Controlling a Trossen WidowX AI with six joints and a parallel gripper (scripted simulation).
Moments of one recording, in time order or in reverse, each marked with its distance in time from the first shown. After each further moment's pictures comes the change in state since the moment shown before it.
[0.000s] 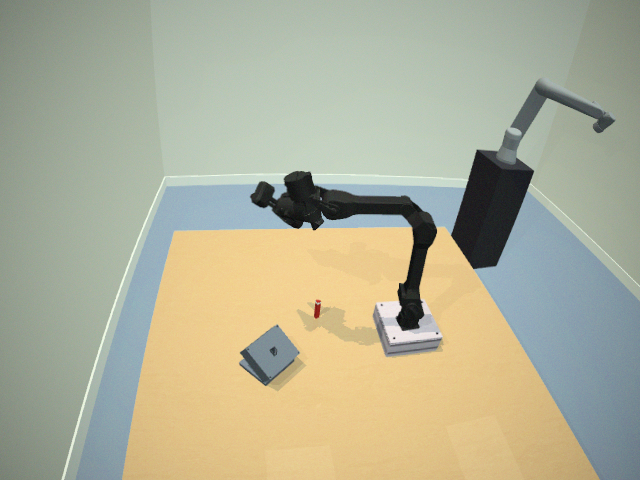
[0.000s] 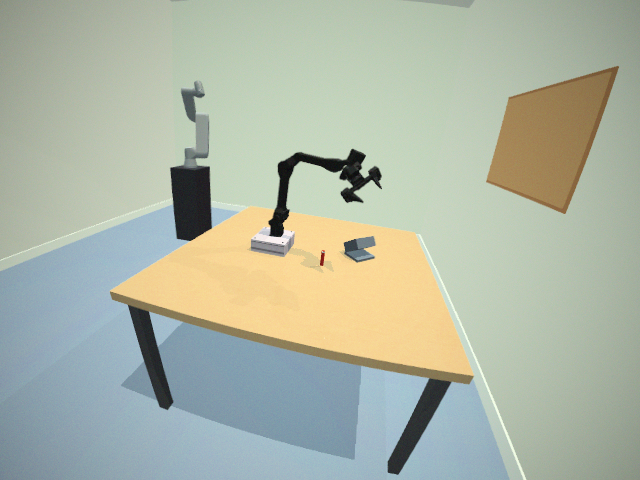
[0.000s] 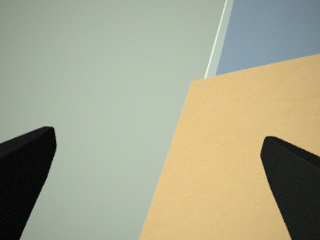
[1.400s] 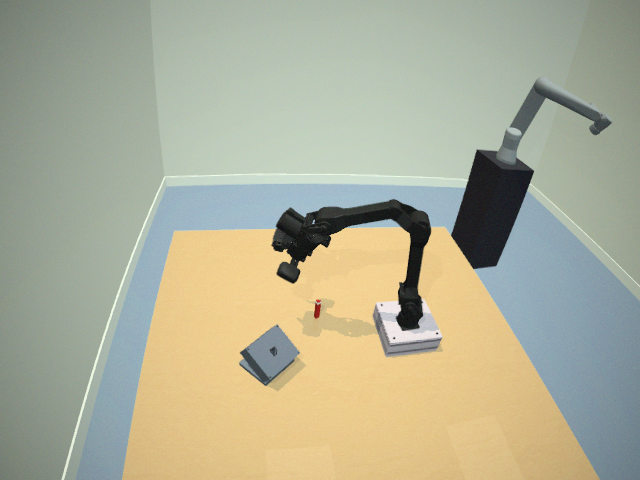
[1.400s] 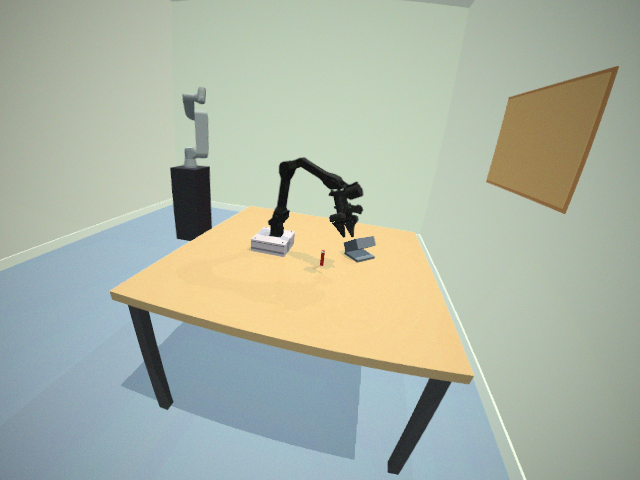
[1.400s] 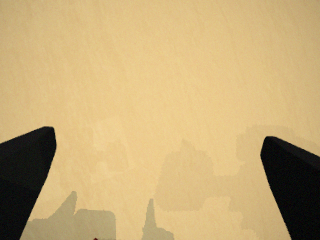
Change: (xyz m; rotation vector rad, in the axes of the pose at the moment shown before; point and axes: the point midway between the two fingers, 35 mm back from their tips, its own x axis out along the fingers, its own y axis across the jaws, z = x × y) arm 0.004 -0.160 -0.117 -1.268 0.748 -0.049
